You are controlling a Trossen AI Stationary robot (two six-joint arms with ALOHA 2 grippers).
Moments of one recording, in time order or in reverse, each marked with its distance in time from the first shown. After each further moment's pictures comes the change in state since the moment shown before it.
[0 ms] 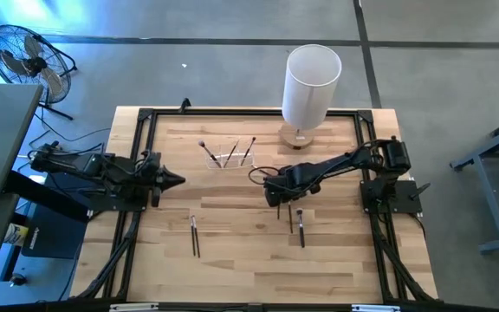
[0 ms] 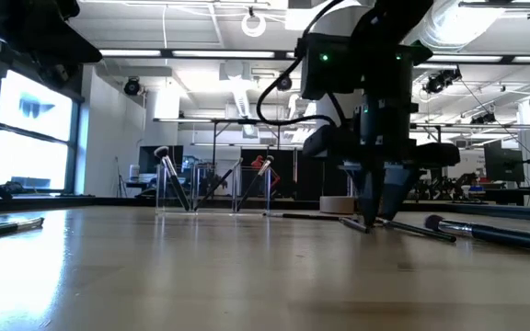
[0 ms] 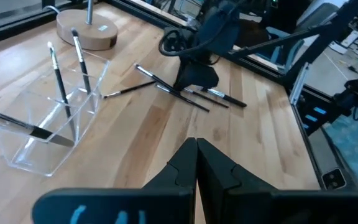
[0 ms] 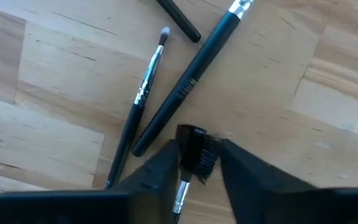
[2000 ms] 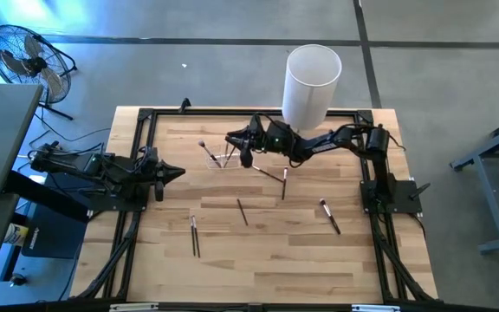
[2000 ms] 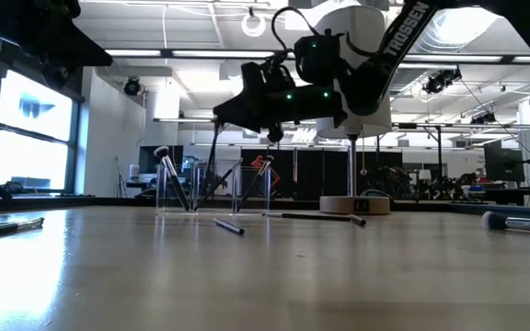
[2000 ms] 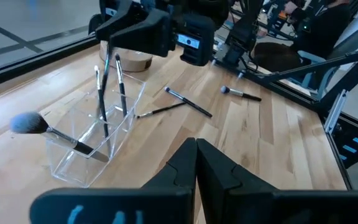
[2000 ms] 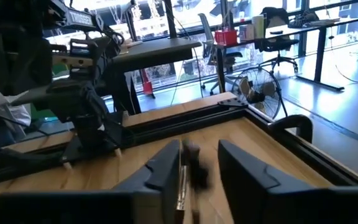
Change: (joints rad) left arm 0.000 0.003 0.001 0.020 -0.159 -0.005; right arm -0.350 0.120 -0.007 1.631 -0.205 -1.124
